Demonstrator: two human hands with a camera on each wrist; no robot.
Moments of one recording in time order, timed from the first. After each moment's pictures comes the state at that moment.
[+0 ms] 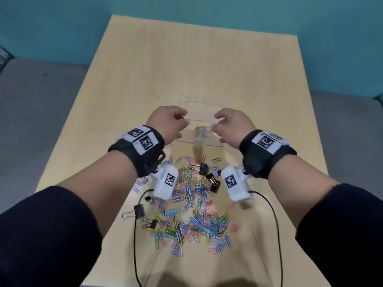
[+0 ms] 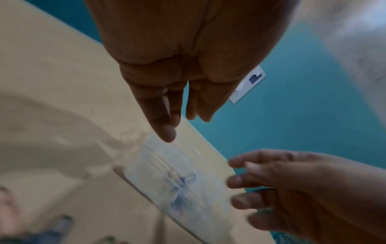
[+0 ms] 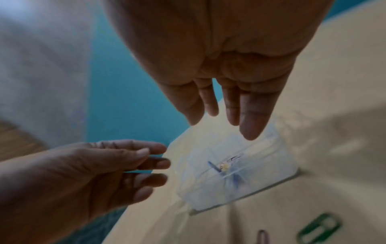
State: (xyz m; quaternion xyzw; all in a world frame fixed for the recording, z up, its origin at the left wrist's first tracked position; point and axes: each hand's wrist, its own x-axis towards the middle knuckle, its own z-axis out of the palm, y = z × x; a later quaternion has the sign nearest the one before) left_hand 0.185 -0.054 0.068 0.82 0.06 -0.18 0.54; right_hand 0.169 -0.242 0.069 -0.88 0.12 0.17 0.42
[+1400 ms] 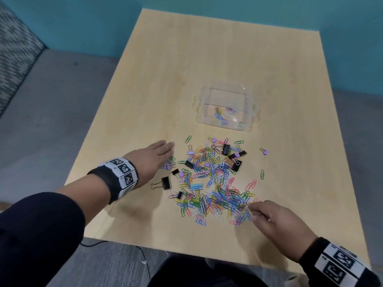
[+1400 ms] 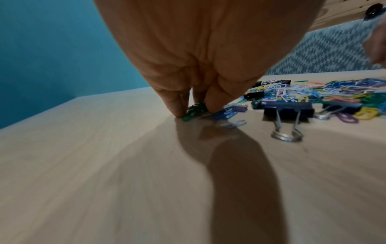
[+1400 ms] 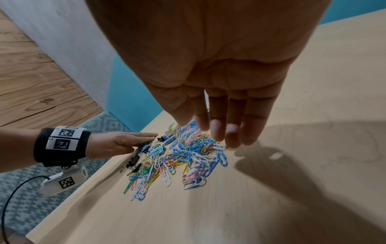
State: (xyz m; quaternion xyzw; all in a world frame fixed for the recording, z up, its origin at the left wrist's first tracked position) left_hand 0.075 0.101 -0.015 0.90 -0.36 -0.25 -0.09; right_hand -0.088 -0.266 0.036 -0.92 -0.02 0.24 0.31
